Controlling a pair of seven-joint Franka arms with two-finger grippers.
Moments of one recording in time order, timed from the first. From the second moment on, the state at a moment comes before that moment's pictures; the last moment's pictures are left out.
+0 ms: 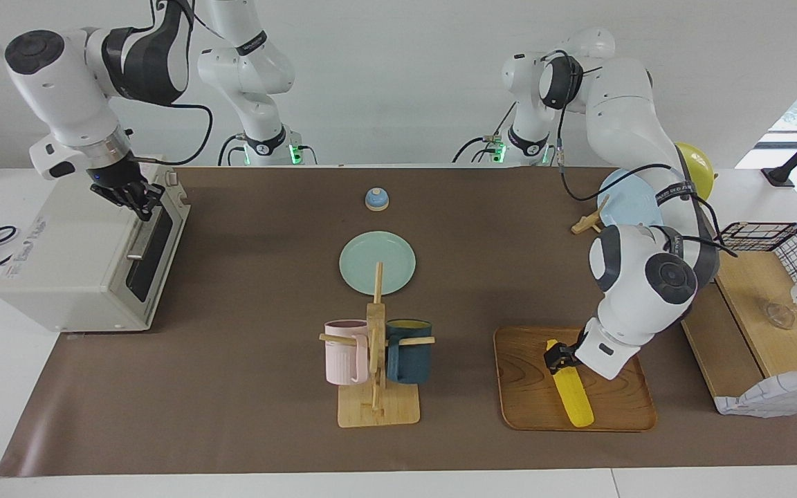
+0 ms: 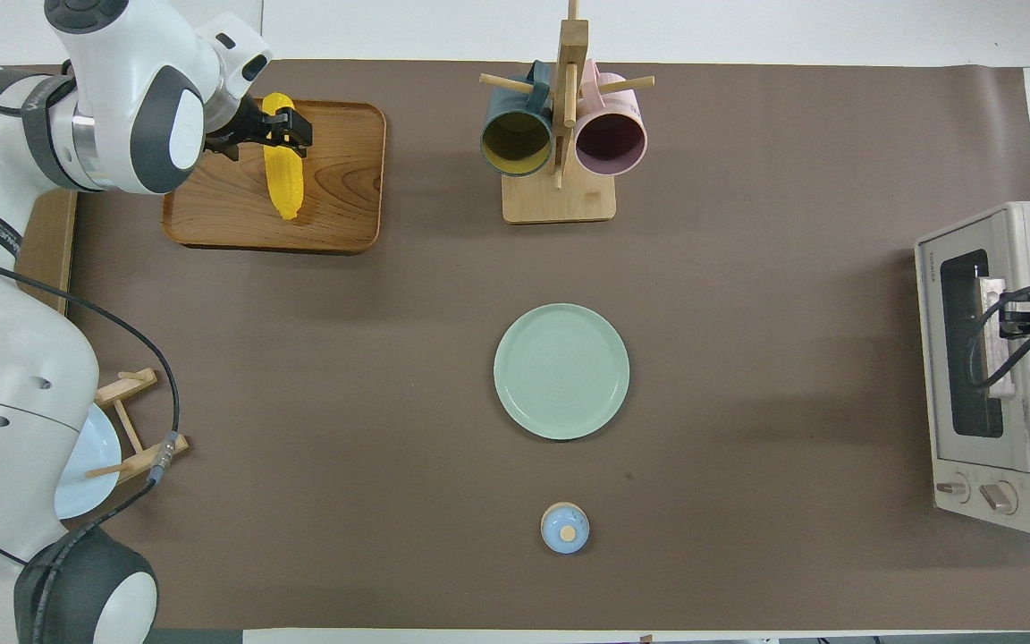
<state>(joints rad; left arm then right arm) -0.13 0.82 -0.10 -1.06 0.05 1.94 -0.15 -0.15 -0.12 -0.03 -2.00 -0.08 1.86 0.01</state>
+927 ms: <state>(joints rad) -0.14 0.88 -0.10 -1.06 0.05 2.01 -0.15 -0.19 -0.09 -0.03 -2.06 -0.08 1.92 -0.11</state>
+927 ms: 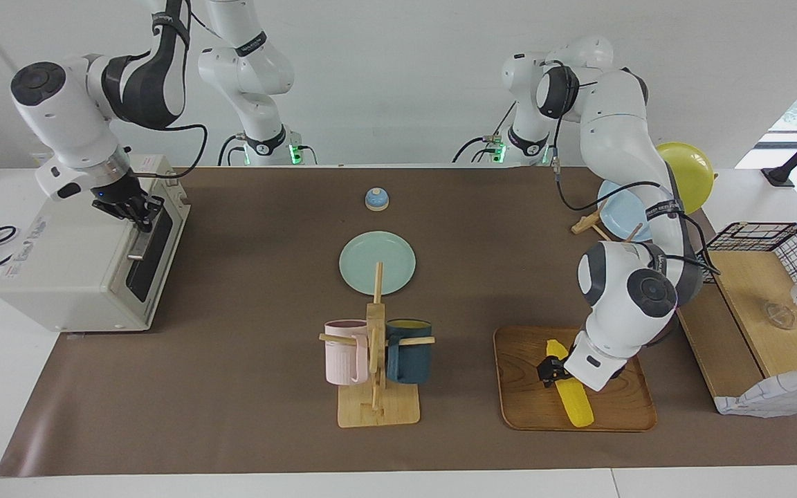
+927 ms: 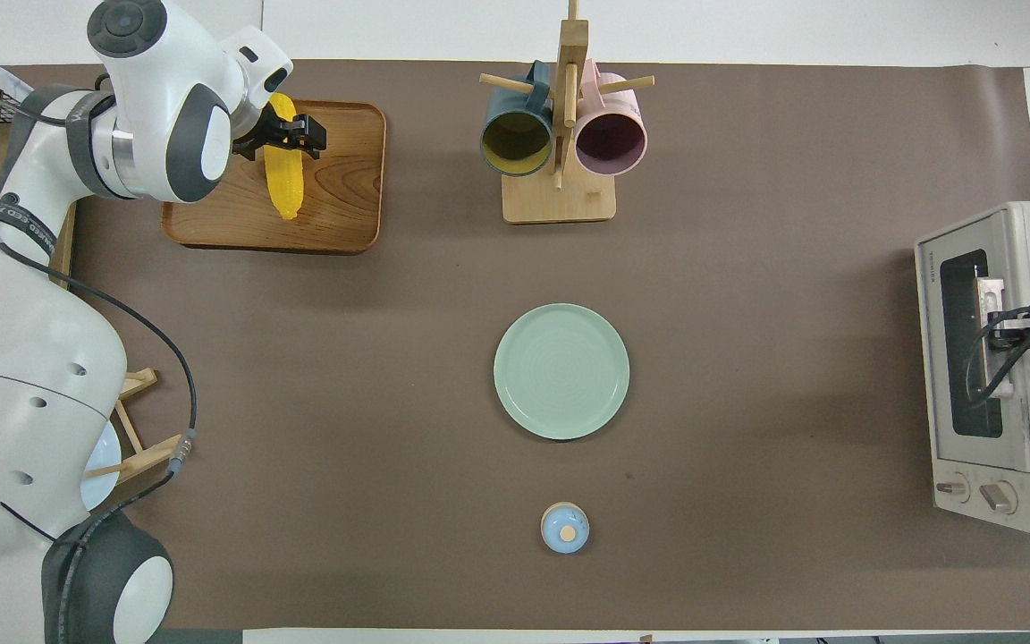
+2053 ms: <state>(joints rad) -0.18 0.56 -0.12 -1.21 0.00 1.81 -0.27 -0.02 0.03 0.01 -2.18 -0.02 2.17 0.03</state>
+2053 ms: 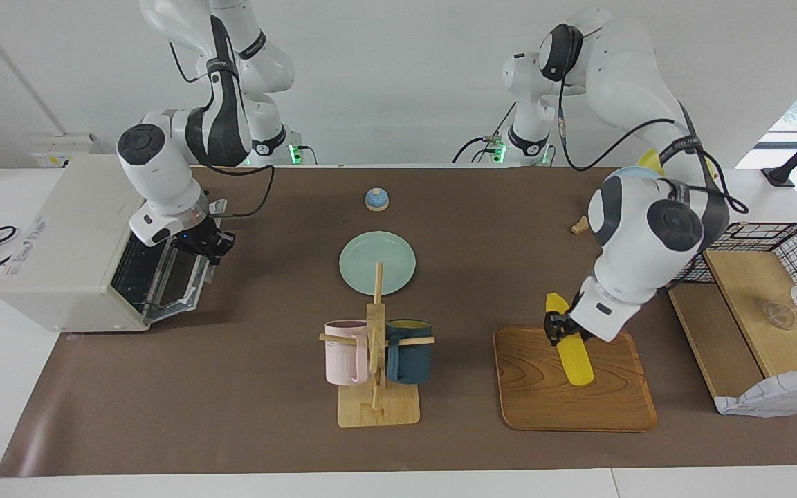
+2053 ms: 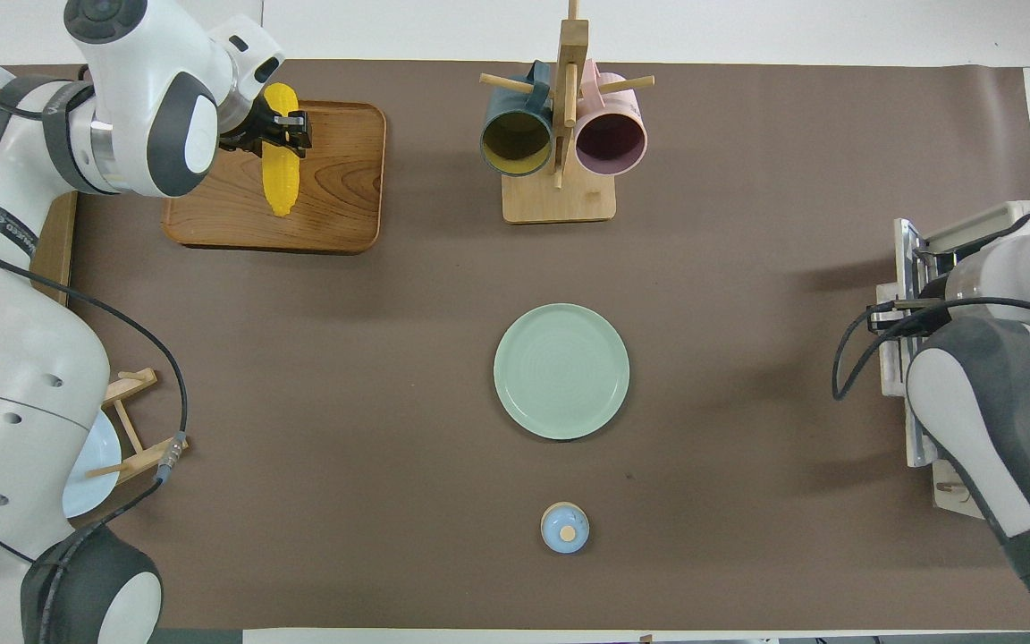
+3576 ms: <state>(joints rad) -0.72 0.32 -0.12 -1.92 -0.12 2.37 -0.70 0.10 0.15 0.00 -2.25 0.04 2.42 0.23</state>
